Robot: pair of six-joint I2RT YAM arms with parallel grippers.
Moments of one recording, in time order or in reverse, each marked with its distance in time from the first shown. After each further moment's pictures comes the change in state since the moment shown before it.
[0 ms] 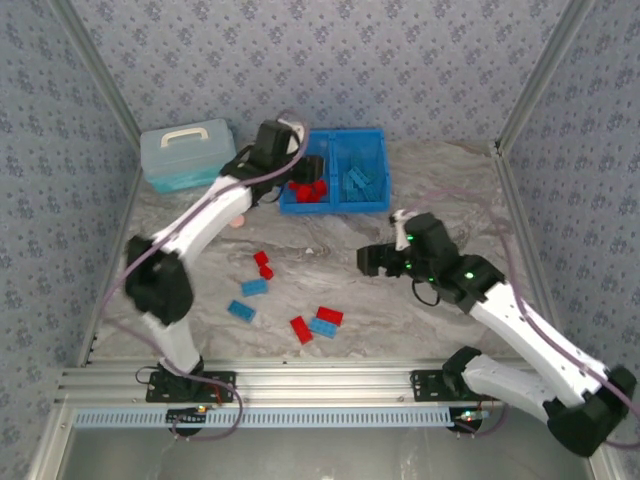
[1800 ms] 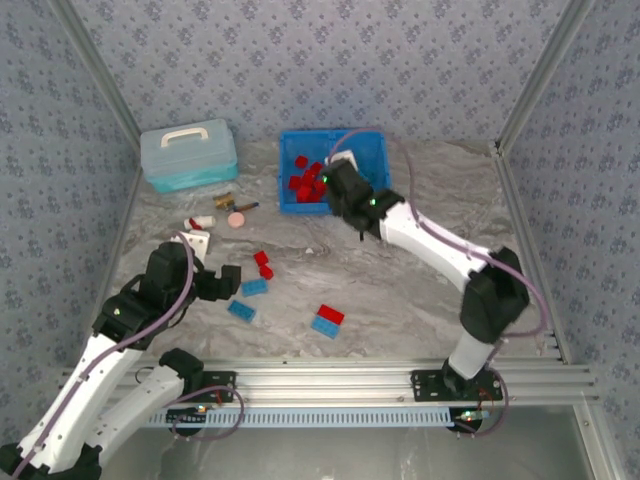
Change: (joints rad) left arm 0.034 -1.088 -0.746 -0.494 -0.229 0.011; right arm -0.023 0.793 0.615 0.166 0.517 -0.255
